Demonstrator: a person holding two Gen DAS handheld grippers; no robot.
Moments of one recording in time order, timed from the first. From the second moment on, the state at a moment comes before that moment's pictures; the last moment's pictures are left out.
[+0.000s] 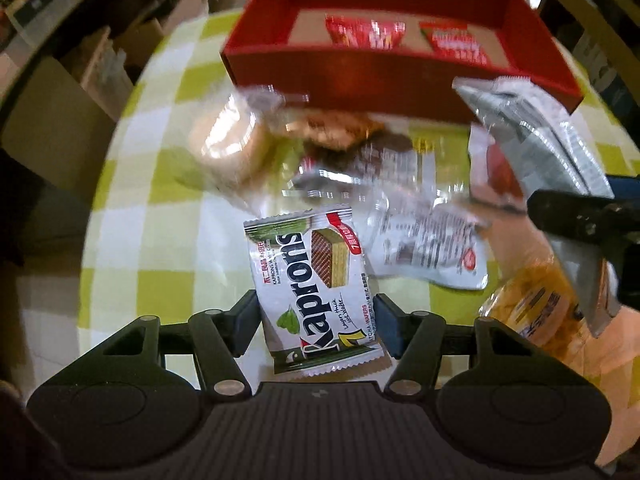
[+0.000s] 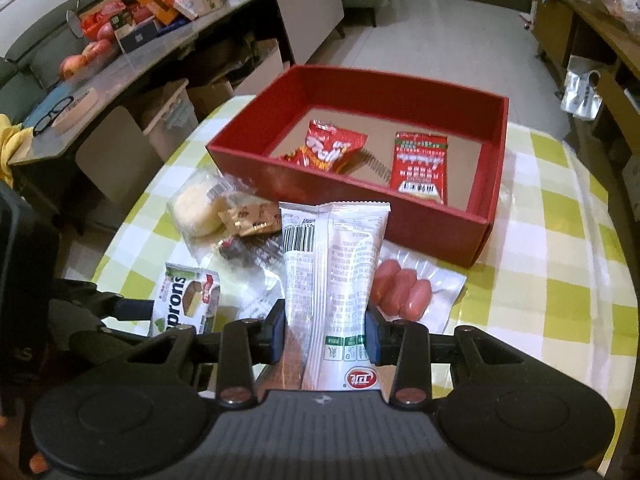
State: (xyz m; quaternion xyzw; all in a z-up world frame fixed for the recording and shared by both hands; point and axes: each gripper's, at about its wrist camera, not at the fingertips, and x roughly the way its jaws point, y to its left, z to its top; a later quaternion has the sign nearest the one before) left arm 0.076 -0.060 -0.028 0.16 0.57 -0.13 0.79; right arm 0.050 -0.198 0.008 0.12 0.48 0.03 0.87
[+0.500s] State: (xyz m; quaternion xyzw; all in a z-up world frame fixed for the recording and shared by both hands) left arm 0.089 -0.076 0.000 0.17 0.51 -0.13 0.83; right arm 0.055 -0.205 0.027 0.12 0.45 0.01 0.89
